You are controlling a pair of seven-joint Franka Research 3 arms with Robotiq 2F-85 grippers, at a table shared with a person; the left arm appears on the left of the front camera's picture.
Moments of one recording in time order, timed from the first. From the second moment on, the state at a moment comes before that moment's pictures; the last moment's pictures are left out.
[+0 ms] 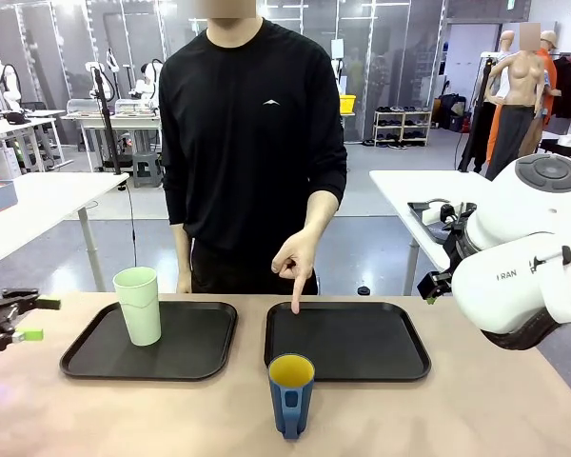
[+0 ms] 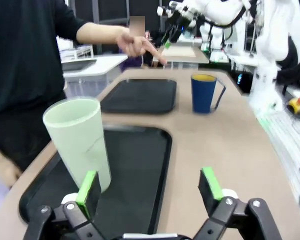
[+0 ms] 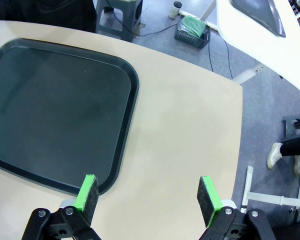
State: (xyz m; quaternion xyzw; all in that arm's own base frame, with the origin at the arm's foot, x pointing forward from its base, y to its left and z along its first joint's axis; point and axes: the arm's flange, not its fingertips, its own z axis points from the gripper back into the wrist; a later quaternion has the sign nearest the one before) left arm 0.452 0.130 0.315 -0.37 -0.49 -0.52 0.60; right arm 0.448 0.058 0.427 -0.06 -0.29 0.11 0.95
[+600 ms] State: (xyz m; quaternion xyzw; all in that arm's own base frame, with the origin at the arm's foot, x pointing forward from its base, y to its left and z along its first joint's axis) left arm 0.420 0.146 0.321 -0.19 -0.38 -0.52 0.74; right arm 0.448 0.058 0.427 -0.06 -0.29 0.11 0.95
